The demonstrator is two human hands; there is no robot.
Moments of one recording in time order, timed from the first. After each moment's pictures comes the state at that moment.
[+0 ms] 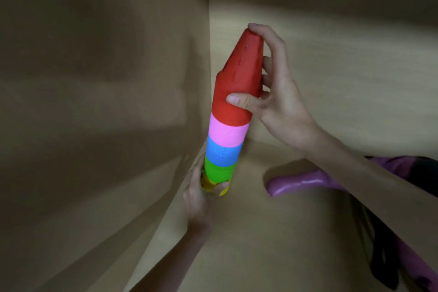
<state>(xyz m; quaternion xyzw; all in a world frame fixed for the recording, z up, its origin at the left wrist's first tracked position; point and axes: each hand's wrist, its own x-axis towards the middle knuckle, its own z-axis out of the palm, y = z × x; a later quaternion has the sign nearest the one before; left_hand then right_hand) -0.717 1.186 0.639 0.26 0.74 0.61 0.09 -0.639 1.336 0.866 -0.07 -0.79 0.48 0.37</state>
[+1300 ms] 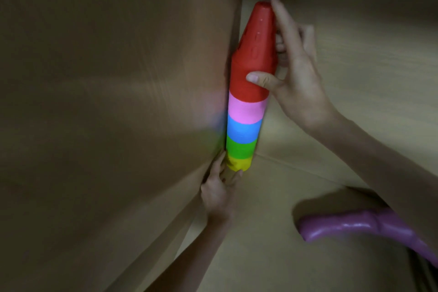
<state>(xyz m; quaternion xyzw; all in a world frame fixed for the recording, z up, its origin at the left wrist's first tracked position) -0.787 1.267 0.627 0.21 0.78 0.59 0.05 -0.737 1.422 0.858 -0.09 -0.86 0.28 0.42</state>
